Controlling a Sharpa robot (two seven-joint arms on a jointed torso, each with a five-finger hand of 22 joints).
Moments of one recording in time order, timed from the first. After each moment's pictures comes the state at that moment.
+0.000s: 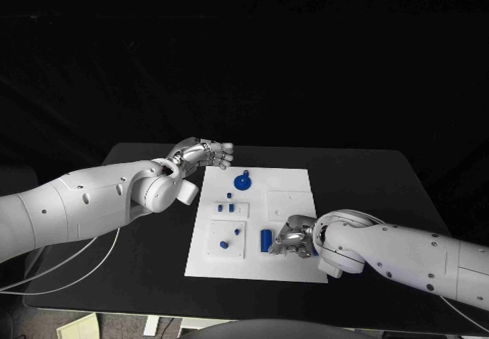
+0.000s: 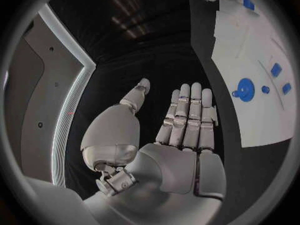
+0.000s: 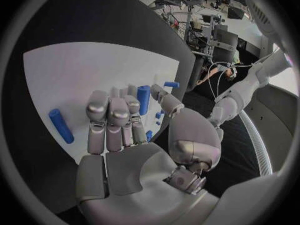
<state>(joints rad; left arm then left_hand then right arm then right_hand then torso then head) 1.21 -0.79 -0.15 1.31 -0.16 -0.18 0.31 0.89 -0.07 0.39 -0.26 0.06 0.88 0.17 0.19 0.59 1.14 0.14 0.07 0.14 0.89 0.13 0.46 0.41 0.06 0.66 0.04 0.51 1.21 1.07 -0.63 -0.18 1.46 -0.98 -0.07 -0.46 0.72 -0.13 0.67 -0.28 0.18 1.03 0.09 0.27 0.56 1.17 -0.02 1.04 1.24 1.31 -0.12 1.22 0.99 0.17 1.27 -0.09 1.08 1.31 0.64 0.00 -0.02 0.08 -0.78</state>
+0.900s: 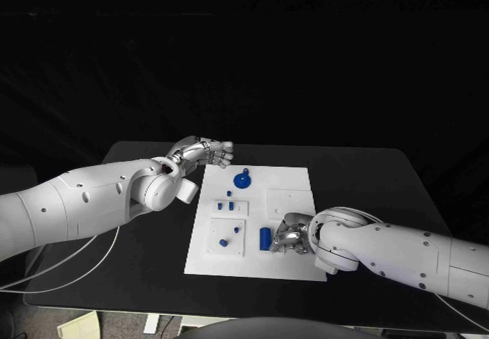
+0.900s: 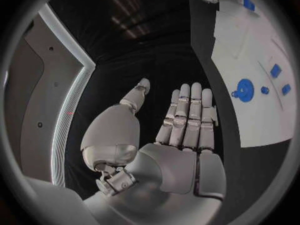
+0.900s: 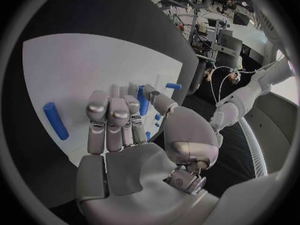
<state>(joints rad) 1.21 -0.79 -0.15 1.31 -0.16 -0.18 0.31 0.89 -0.07 0.39 -0.26 0.06 0.88 0.17 0.19 0.59 1.14 0.14 0.07 0.14 0.89 0.13 0.45 0.41 0.06 0.66 0.04 0.51 1.21 1.07 -0.60 -0.18 1.44 -1.04 -0.08 -0.47 0.80 -0.04 0.71 -0.27 0.07 1.04 0.08 0.28 0.55 1.18 -0.03 1.04 1.23 1.31 -0.13 1.22 0.99 0.17 1.27 -0.09 1.08 1.31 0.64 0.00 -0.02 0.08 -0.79</state>
